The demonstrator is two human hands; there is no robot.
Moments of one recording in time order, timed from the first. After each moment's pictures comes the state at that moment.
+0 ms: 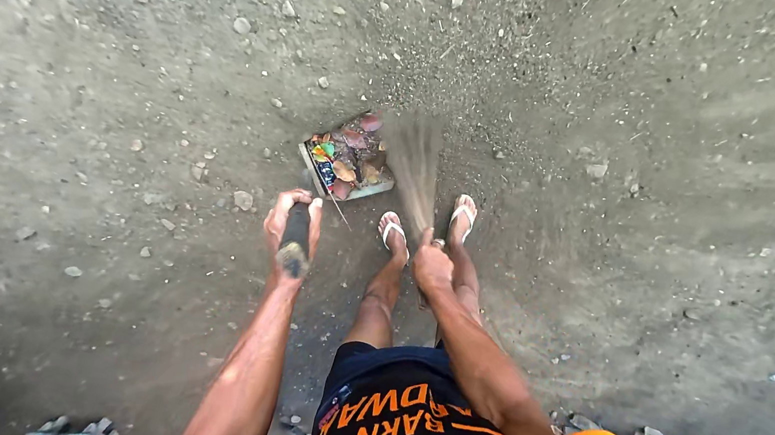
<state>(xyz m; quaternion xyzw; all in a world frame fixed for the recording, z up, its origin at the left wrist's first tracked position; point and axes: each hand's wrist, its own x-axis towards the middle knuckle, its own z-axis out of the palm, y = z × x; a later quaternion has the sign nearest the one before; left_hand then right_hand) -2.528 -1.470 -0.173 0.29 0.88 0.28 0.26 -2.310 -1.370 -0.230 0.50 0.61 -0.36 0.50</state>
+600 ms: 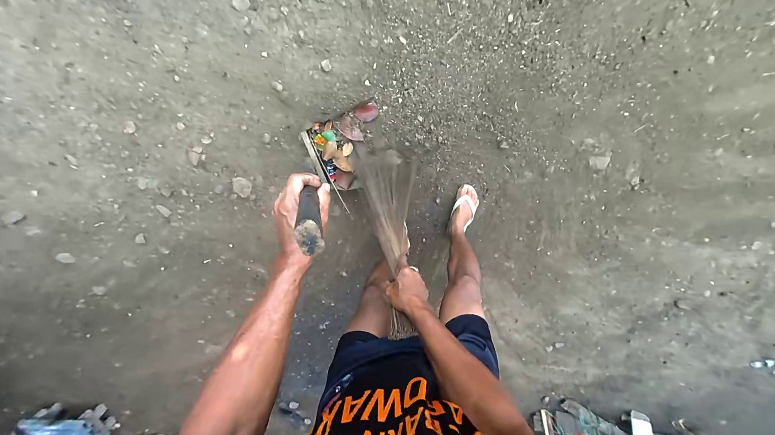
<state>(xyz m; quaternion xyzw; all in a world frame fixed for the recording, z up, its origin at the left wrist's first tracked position) -2.532 -1.472 -0.183 0.29 0.87 0.30 0.26 -2.304 -1.450 -0.215 0.50 0.51 -0.50 0.49</state>
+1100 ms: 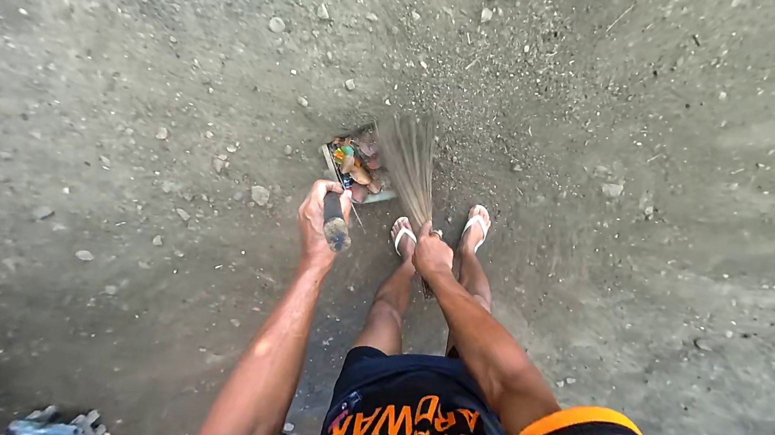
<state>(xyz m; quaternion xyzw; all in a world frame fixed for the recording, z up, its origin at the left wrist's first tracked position) -2.532 -1.471 -0.184 0.25 0.88 0.33 0.26 -2.348 -1.390 -0.256 0.46 0.66 -0.33 0.49</state>
